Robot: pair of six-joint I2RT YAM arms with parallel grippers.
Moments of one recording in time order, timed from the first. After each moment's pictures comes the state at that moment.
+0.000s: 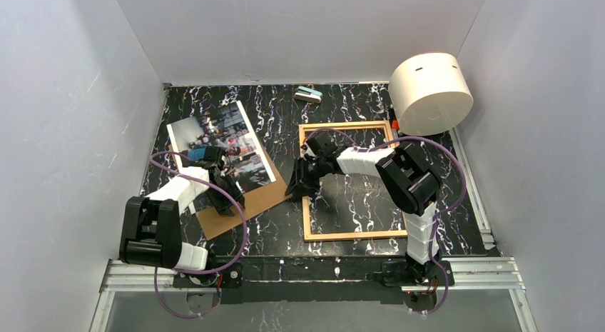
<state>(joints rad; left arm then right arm) -0.12 1.41 0.72 -0.75 0.10 -0.71 0.74 2.01 1.21 -0.21 -0.61 0.87</state>
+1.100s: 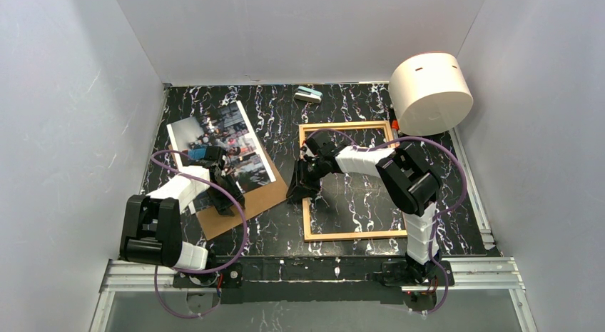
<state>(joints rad) -0.14 1.42 0.73 -0.75 0.10 -0.69 0.75 2.00 1.24 -0.30 -0.62 0.85</state>
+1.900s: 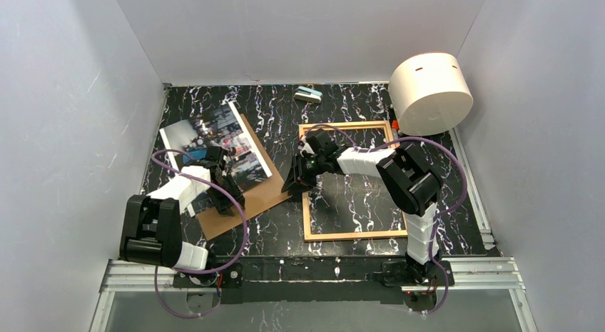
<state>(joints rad) -0.15 1.42 0.73 -0.75 0.08 -0.69 0.75 2.00 1.20 -0.11 -0.67 0.88</state>
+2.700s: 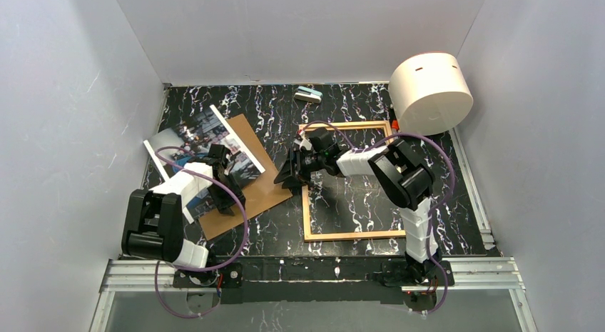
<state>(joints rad) -0.16 1.46 0.75 -0.78 0.07 -0.67 0.72 2.07 1.17 0.24 -0.78 0.96</state>
